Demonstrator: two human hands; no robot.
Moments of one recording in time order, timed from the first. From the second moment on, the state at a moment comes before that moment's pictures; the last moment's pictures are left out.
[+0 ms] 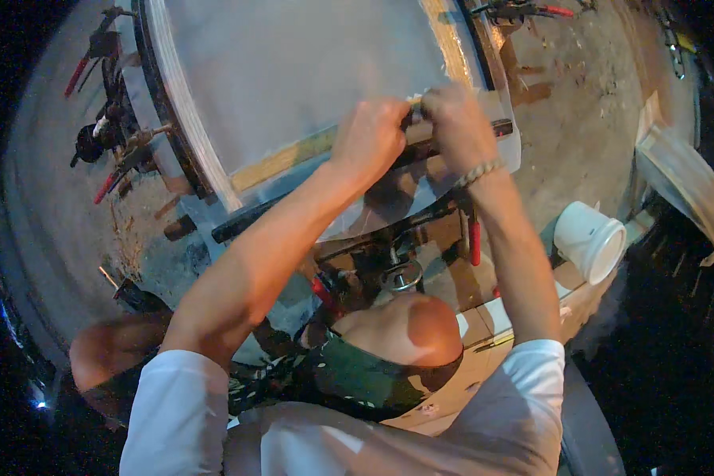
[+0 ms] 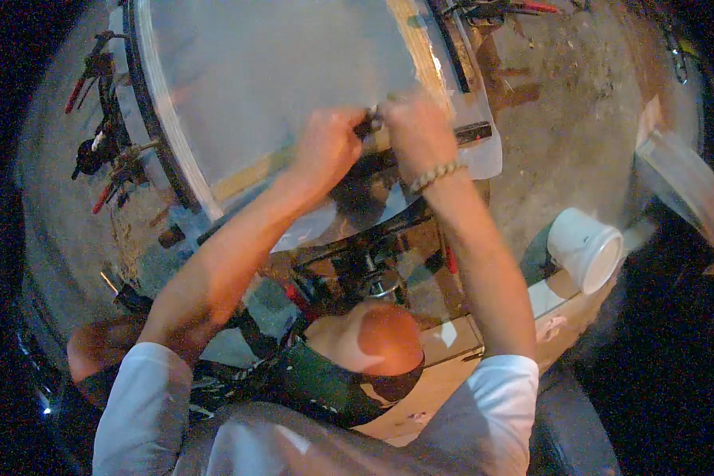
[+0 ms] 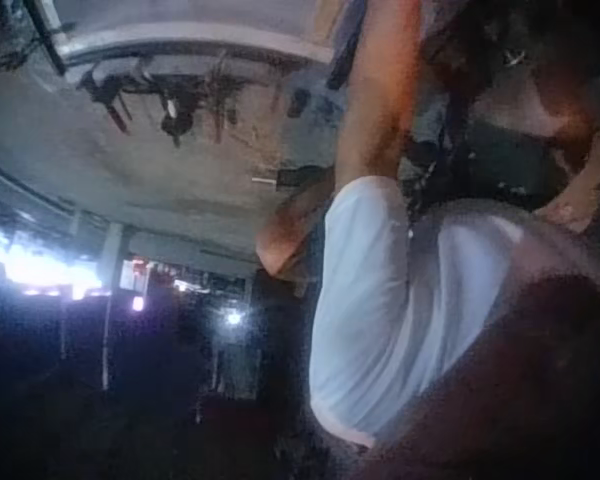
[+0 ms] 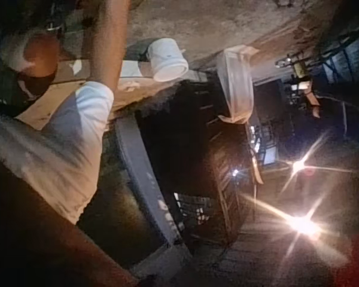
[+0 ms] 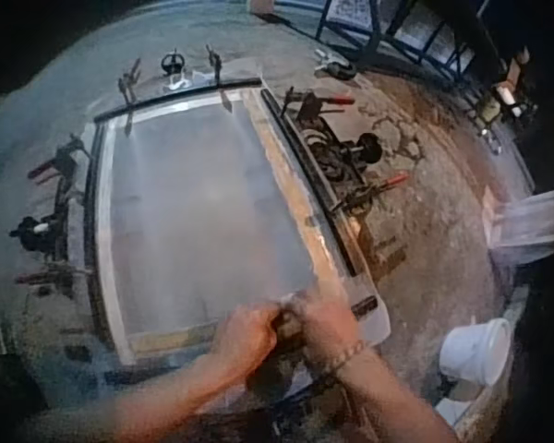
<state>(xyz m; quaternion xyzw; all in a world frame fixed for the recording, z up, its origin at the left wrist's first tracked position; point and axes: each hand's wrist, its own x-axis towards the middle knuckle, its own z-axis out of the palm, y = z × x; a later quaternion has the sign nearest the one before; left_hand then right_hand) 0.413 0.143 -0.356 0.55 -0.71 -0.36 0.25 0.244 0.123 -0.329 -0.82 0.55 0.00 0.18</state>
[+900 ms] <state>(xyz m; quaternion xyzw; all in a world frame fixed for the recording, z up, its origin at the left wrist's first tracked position) 0.380 0.062 -0.380 0.48 -0.78 -0.38 0.14 0.185 0.217 -0.191 -0.48 0.74 -0.30 0.37</state>
